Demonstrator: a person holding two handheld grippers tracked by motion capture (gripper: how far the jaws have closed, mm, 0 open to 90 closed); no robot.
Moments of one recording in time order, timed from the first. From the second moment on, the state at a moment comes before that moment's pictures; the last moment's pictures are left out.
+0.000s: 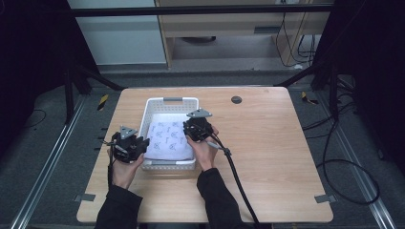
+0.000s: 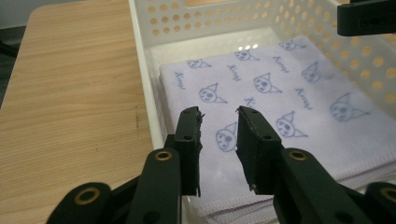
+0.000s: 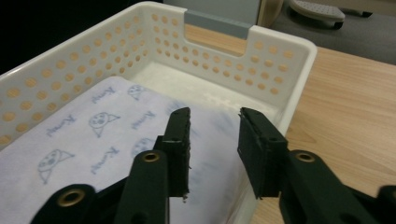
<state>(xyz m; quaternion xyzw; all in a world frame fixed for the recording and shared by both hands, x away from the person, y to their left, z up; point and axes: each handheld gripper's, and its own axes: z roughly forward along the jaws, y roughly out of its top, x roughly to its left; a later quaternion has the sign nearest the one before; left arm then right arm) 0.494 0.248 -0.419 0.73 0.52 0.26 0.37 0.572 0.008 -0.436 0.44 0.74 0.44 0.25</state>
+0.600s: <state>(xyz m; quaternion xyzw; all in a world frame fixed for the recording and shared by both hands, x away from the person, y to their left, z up) 0.475 0.239 -0.400 0.72 0.48 0.28 0.42 0.536 -0.040 -0.420 0.42 0.72 0.49 0.24</state>
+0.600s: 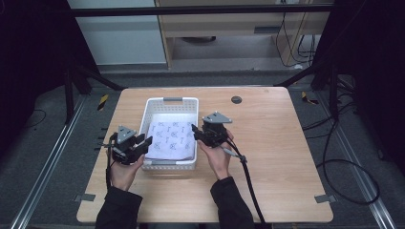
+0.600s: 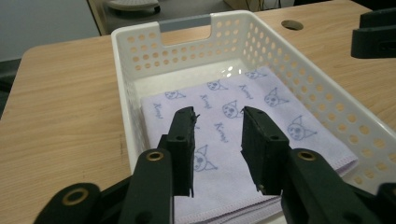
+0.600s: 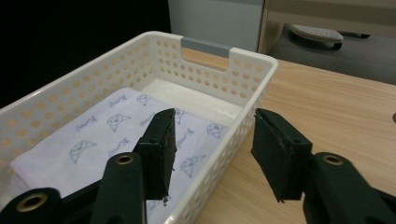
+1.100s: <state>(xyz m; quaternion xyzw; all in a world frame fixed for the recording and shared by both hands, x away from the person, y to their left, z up) 0.459 0.233 -0.408 0.74 0.45 0.29 0.41 0.498 -0.121 -0.431 0.44 0.70 0.51 0.25</state>
